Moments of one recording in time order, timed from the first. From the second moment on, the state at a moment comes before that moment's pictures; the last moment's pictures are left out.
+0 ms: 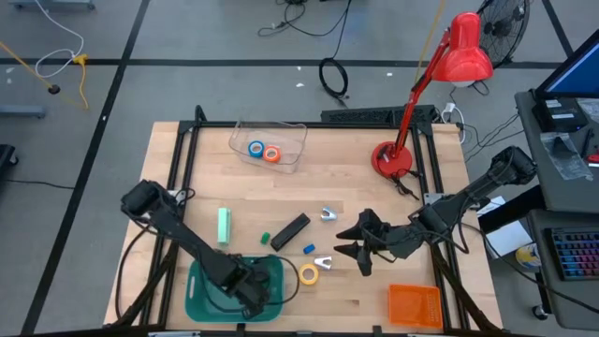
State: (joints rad) left arm -0.66 1.88 1.30 -0.77 0.07 -1.13; right arm 0.56 1.26 0.94 -0.16 0.49 0.84
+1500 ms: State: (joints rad) left arm -0.59 1.70 1.30 -0.89 -0.07 -1.10; right arm 0.56 1.26 0.94 -0.17 0.49 0.82
